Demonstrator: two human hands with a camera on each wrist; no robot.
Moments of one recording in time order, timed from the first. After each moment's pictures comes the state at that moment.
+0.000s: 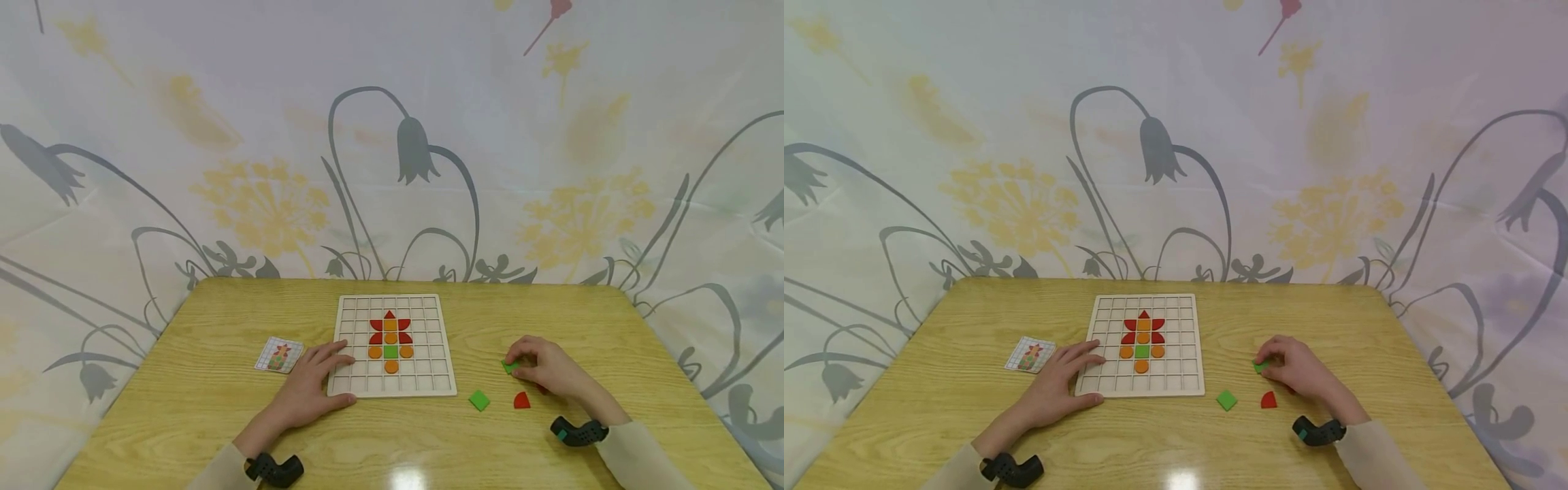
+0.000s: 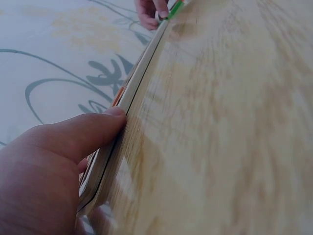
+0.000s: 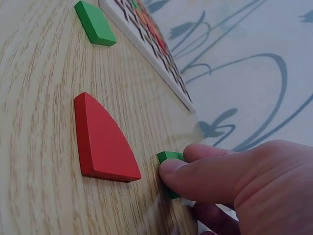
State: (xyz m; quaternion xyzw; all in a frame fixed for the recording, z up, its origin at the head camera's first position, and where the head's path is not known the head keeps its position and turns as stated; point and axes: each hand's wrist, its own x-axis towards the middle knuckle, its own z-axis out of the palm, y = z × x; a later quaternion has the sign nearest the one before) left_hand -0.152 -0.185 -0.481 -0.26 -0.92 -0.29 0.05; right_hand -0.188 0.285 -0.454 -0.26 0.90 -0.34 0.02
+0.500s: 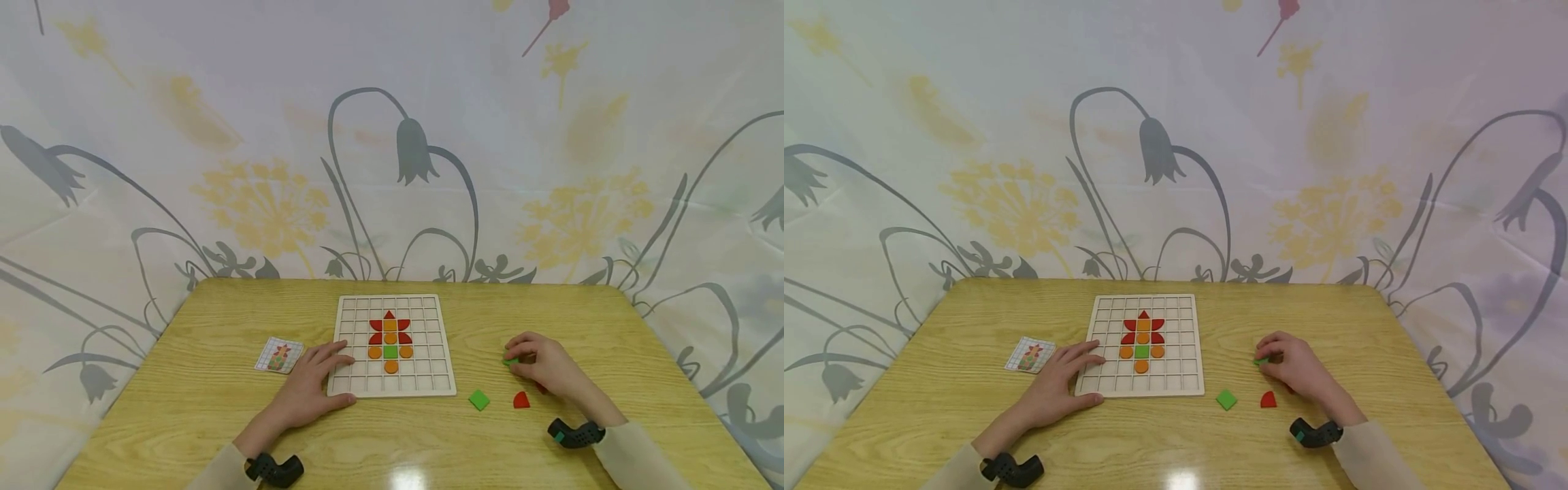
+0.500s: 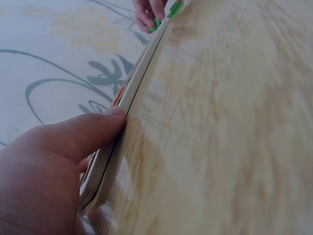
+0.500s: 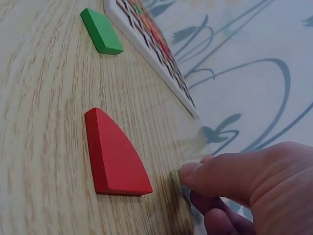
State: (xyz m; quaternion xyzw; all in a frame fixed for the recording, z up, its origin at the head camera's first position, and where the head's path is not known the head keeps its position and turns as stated) left_hand -0.152 -0.185 -0.482 -0.26 -0.92 -0.29 0.05; right_hand -0.188 0.280 -0.457 -0.21 0.91 -0.36 0.00
